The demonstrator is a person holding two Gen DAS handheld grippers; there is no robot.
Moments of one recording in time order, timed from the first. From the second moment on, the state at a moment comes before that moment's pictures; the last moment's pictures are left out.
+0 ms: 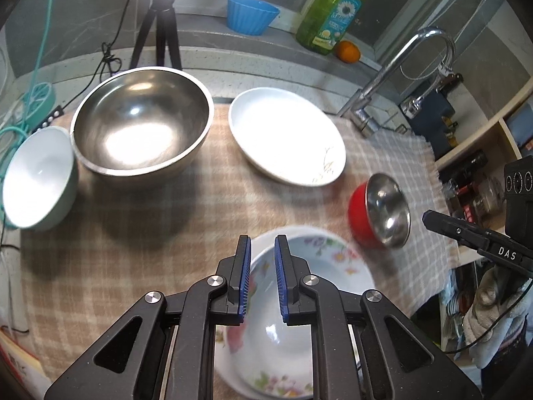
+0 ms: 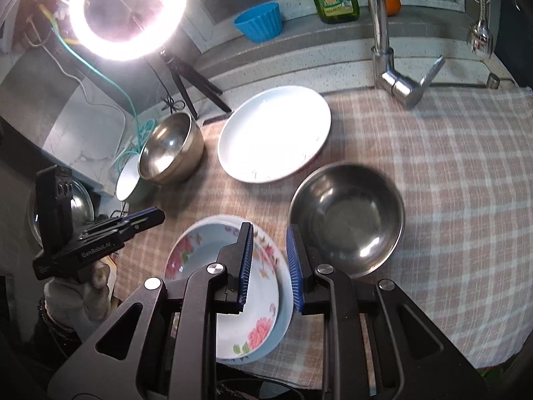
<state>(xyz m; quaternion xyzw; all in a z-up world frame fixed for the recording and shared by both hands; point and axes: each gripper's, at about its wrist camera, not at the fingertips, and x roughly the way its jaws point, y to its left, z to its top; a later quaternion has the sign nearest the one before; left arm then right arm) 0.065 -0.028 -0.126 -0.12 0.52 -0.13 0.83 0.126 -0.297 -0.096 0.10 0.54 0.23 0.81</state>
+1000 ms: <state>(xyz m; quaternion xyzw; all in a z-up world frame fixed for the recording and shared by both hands) 0.147 -0.037 -0.160 -0.18 0.54 -0.08 0.82 0.268 -0.311 -0.144 0.16 0.58 0.22 0.77</state>
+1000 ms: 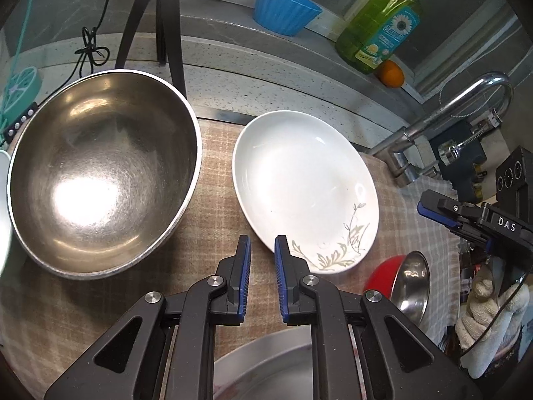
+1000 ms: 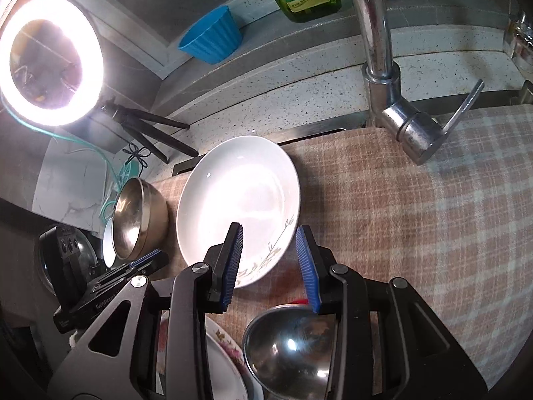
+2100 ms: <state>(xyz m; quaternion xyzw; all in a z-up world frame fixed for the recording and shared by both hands) 0.181 -0.034 -0.188 -0.21 0.56 -0.07 0.80 0.331 -0.287 -0.197 0.13 0.62 0.22 0.74</state>
